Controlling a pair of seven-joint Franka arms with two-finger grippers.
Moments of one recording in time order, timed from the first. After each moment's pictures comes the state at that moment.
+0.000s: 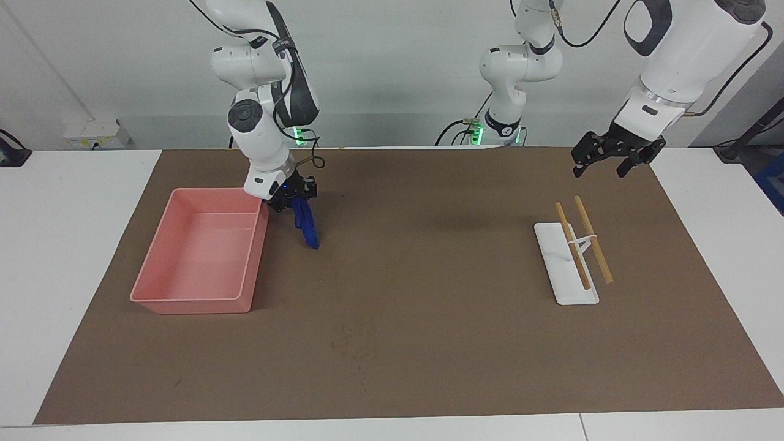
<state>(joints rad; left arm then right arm) -0.05 0.04 -0.04 -1.51 -0.04 1.50 0.02 0.09 -0.11 0.17 -2.43 0.20 2.24 -0.23</state>
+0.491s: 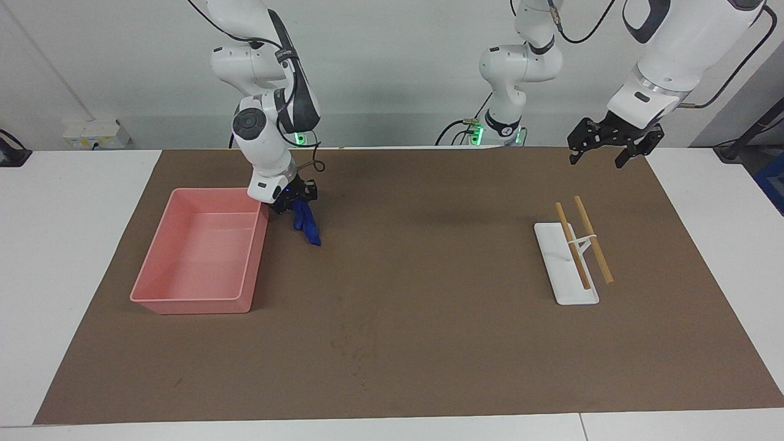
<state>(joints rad) -0.06 0.03 -0.03 -1.51 -0.03 1.47 0.06 0.10 -0.08 0.17 -2.48 0.20 2.31 -0.24</state>
